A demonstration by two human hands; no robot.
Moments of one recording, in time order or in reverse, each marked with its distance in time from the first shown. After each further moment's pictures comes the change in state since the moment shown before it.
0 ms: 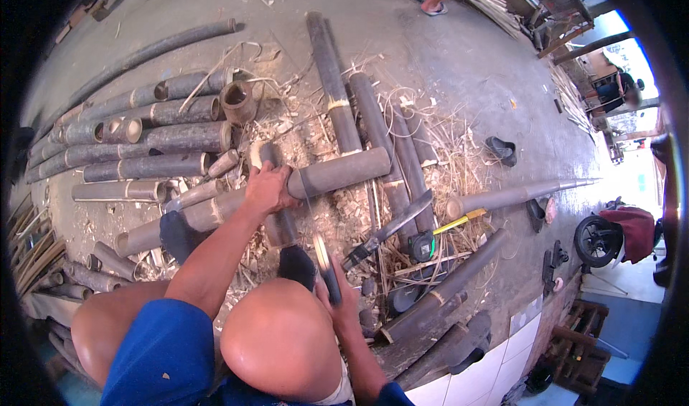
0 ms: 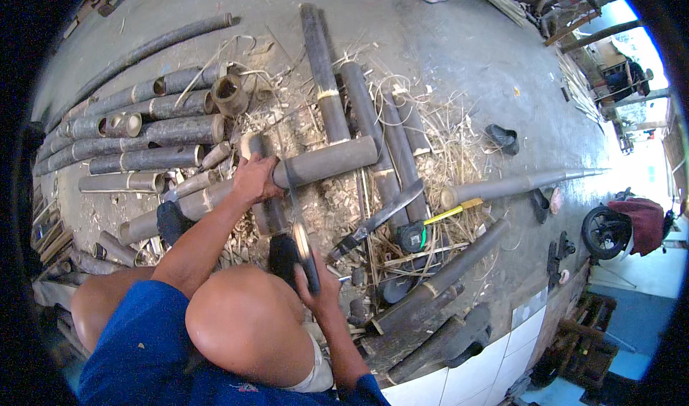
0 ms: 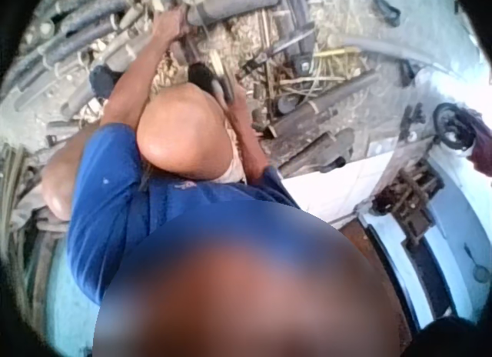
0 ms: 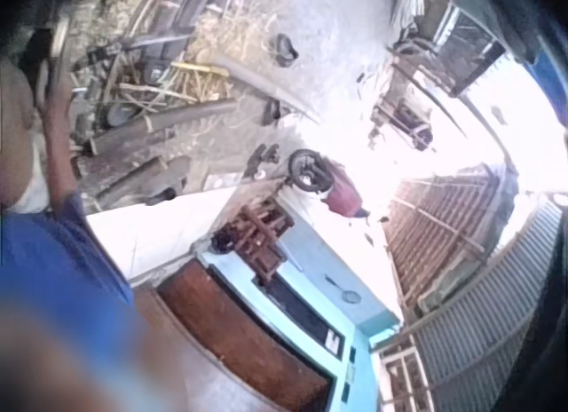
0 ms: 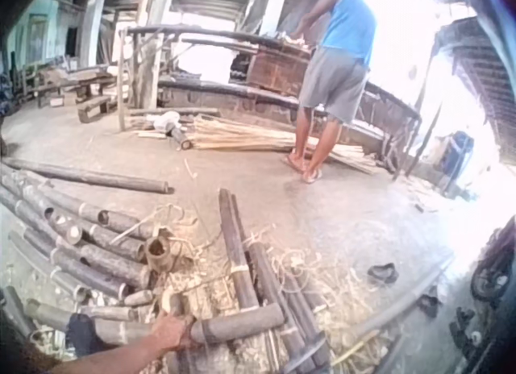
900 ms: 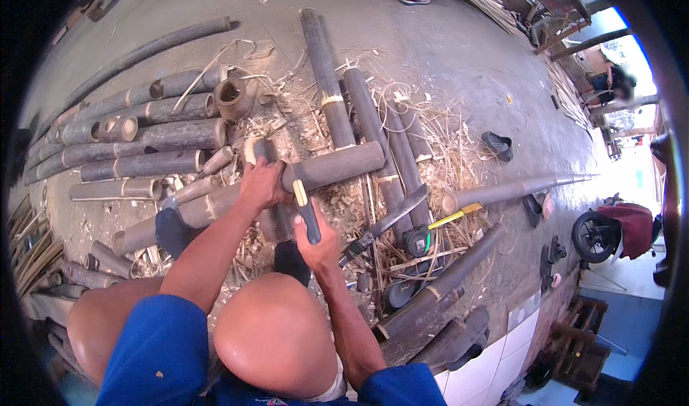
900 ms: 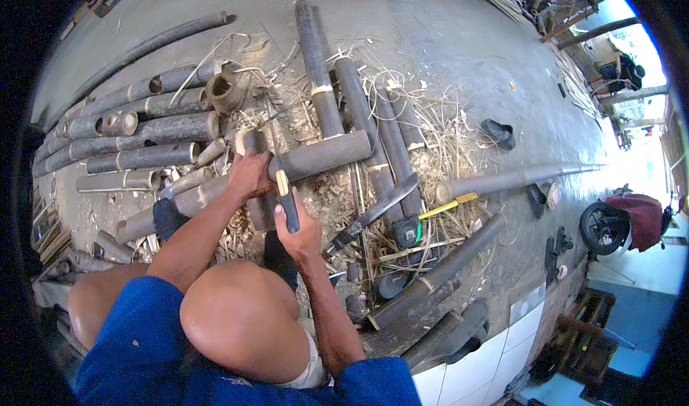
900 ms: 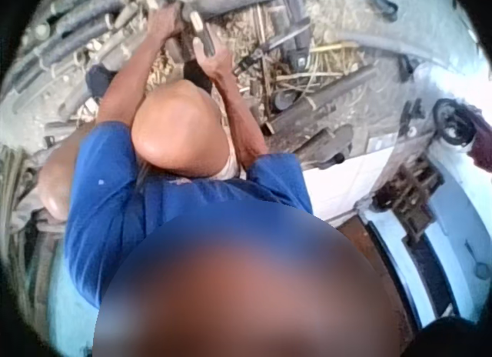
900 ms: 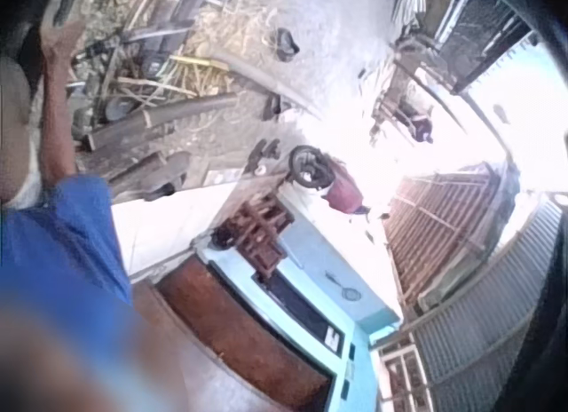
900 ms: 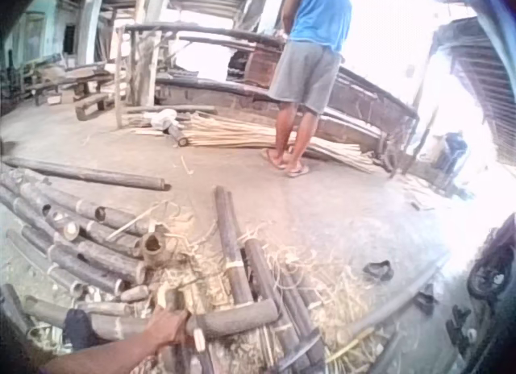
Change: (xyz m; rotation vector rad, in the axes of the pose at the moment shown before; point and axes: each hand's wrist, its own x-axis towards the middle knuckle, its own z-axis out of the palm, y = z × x) left_hand 0.001 0.004 -0.003 -0.031 0.006 -0.018; right_hand 0.097 0.010 0.045 0.134 0.109 -0.108
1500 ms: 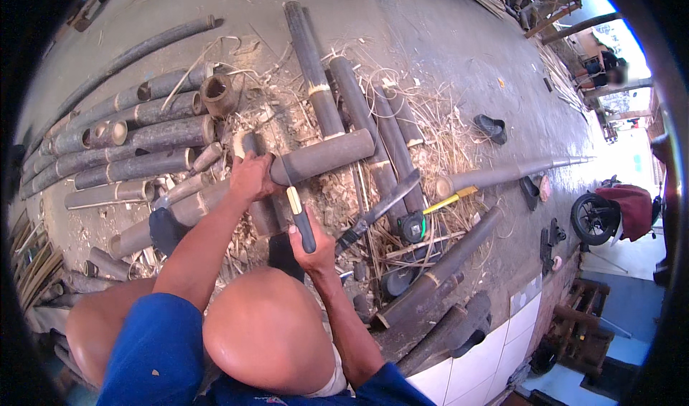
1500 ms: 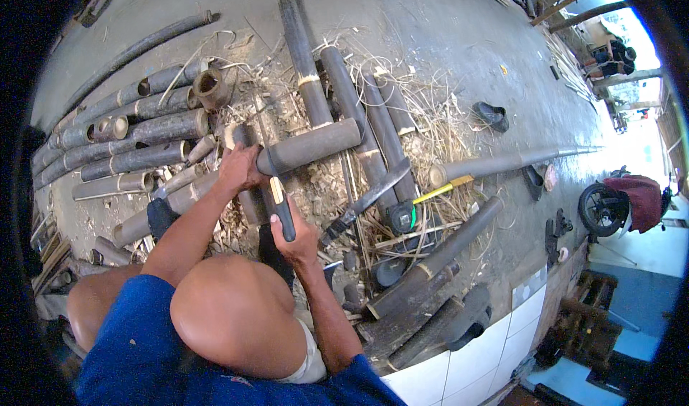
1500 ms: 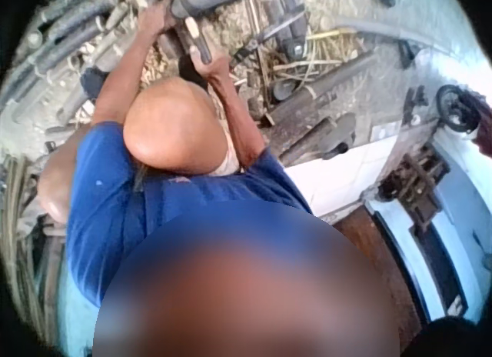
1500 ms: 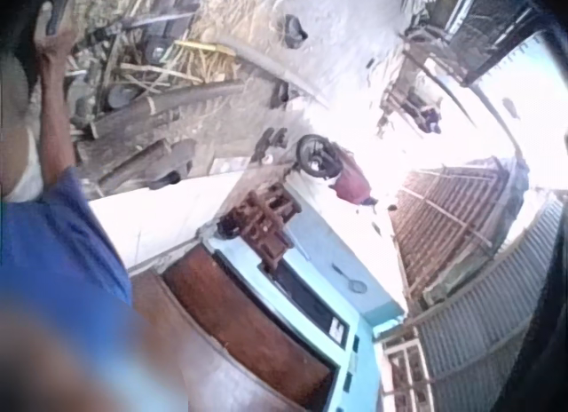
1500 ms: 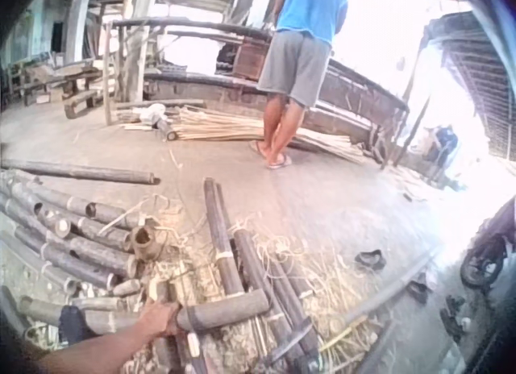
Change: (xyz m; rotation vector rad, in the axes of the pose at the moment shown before) left_hand -0.005 0.002 -0.001 0.006 -0.042 0.003; right_hand -0.026 0.014 0.000 -0.062 -0.020 0.058
